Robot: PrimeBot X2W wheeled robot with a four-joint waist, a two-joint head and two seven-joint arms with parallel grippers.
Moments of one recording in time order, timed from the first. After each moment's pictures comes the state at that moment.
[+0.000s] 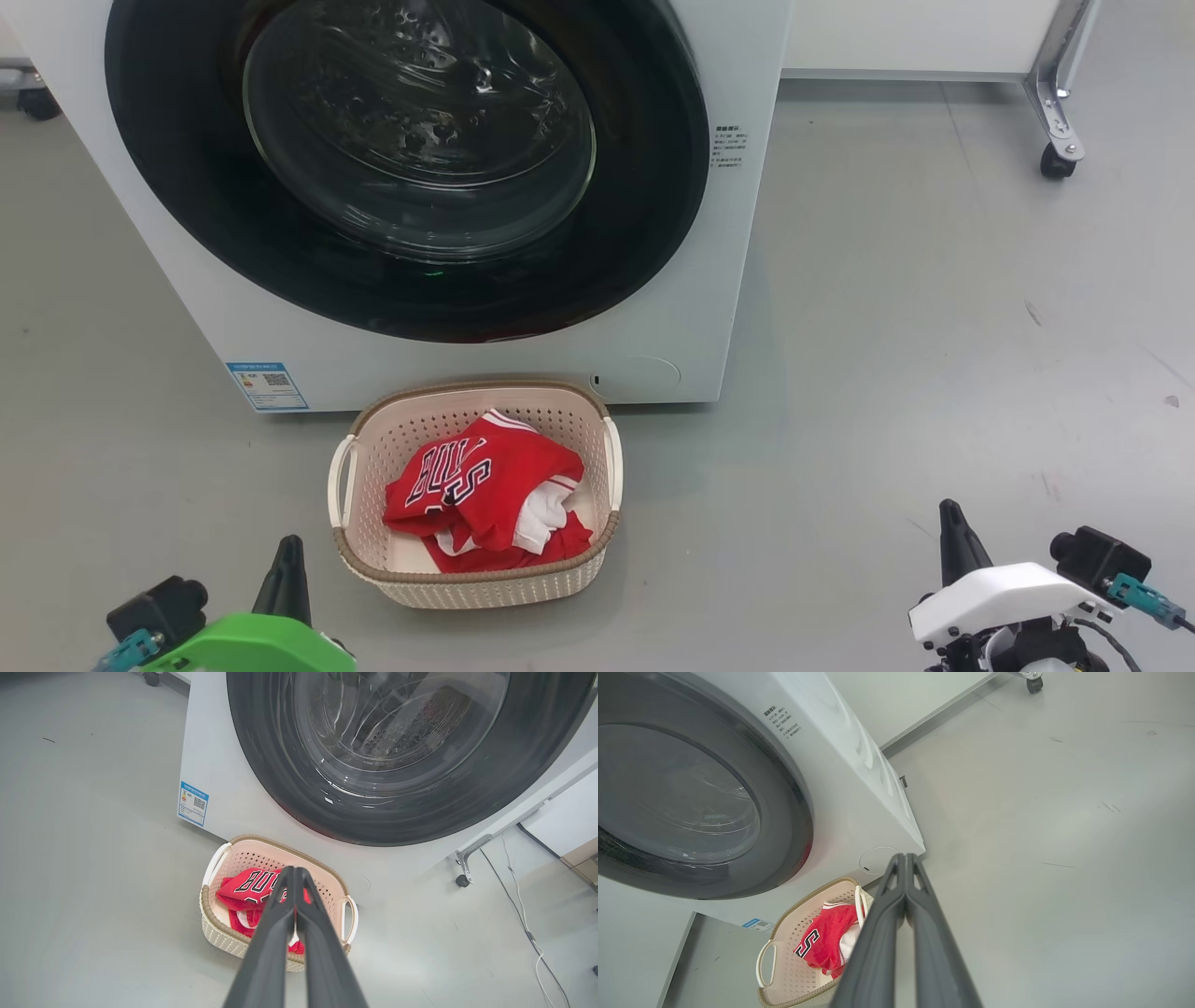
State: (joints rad) left arm 0.00 0.06 -0.14 0.33 -0.76 0.01 -0.10; right arm -0.01 -0.04 0.12 0.39 0.77 0.06 -0.13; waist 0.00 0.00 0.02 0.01
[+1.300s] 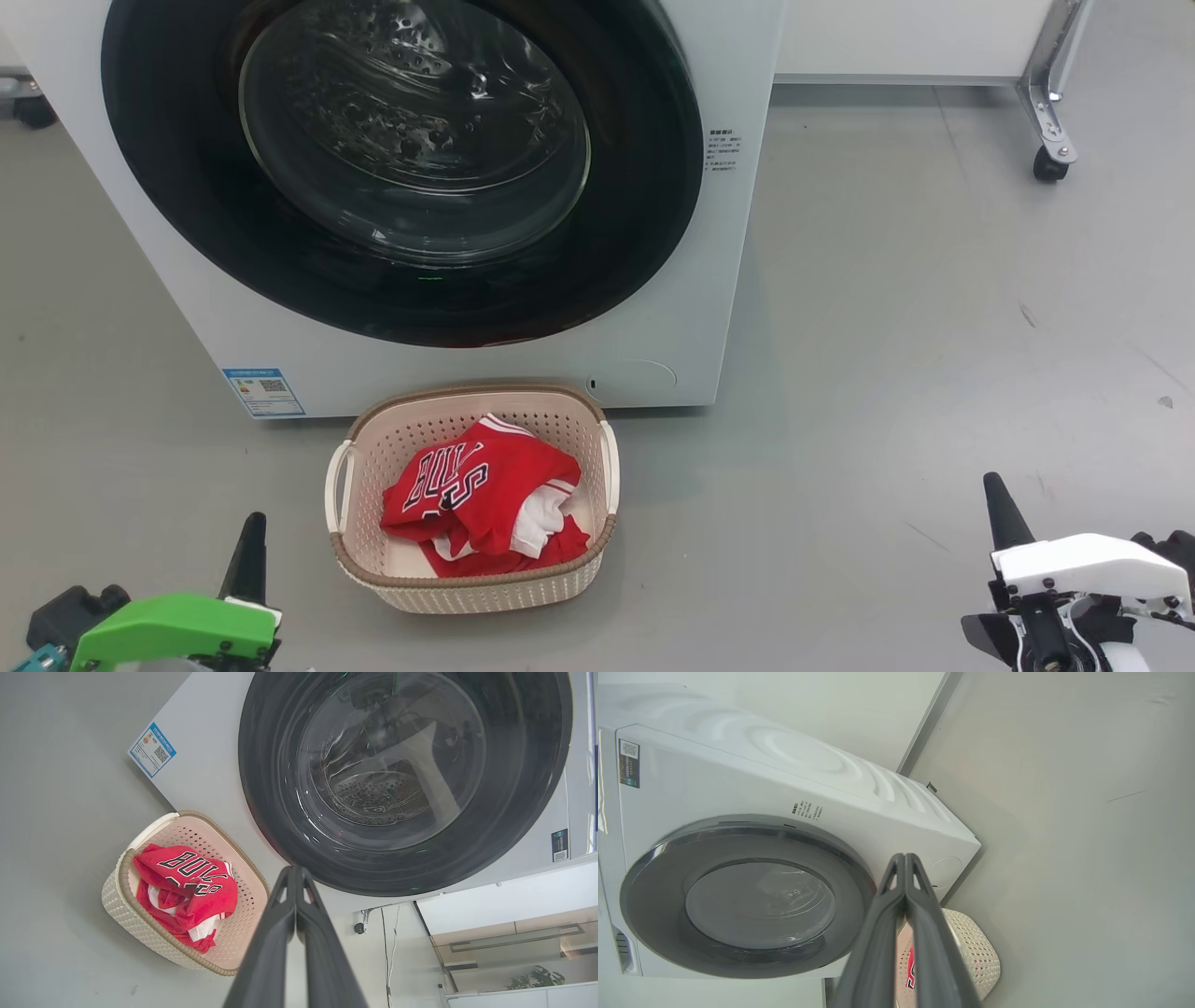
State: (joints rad) left arm -0.03 0.05 -0.01 0.30 -1.24 -0.07 0.03; right arm -0.03 -0.04 -0.03 0.33 1.26 0.09 0.01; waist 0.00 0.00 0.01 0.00
